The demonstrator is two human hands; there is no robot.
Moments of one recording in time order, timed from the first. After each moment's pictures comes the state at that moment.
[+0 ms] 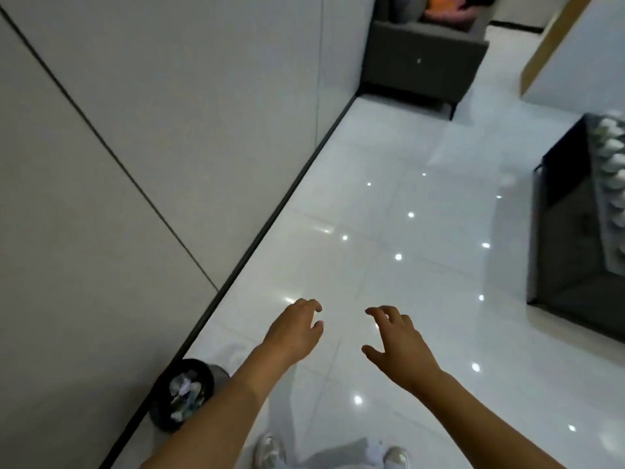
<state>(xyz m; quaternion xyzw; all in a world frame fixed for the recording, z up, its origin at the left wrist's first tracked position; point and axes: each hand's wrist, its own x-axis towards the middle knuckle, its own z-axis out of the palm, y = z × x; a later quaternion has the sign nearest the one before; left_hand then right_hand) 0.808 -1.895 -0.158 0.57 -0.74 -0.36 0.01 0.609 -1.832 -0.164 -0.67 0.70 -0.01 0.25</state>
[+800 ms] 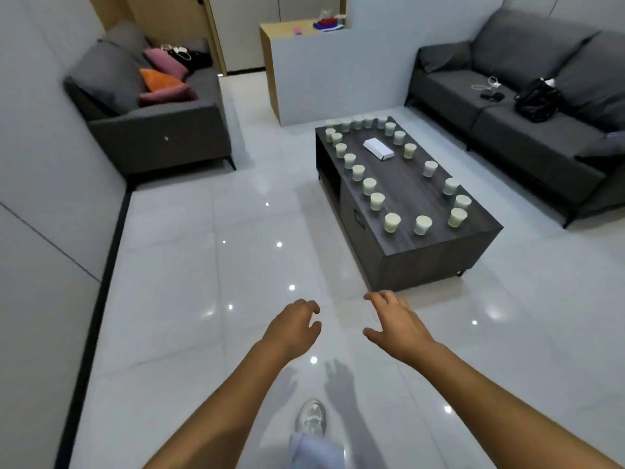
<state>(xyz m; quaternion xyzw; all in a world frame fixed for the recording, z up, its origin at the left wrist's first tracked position) 0.222 -2.008 -0.112 0.26 -0.92 -0.28 -0.10 0.089 -1.844 -0.125 -0.38 0.90 -0.13 0.19</state>
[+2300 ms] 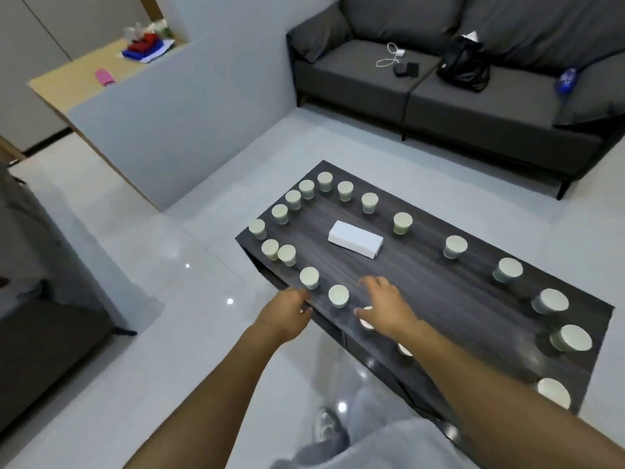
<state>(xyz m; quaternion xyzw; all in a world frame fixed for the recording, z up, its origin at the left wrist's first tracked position) -0.655 -2.650 -0.127 0.02 -0.96 -0.19 -0.22 -0.688 -2.447 -0.168 -0.05 0.93 -0.27 0.24</state>
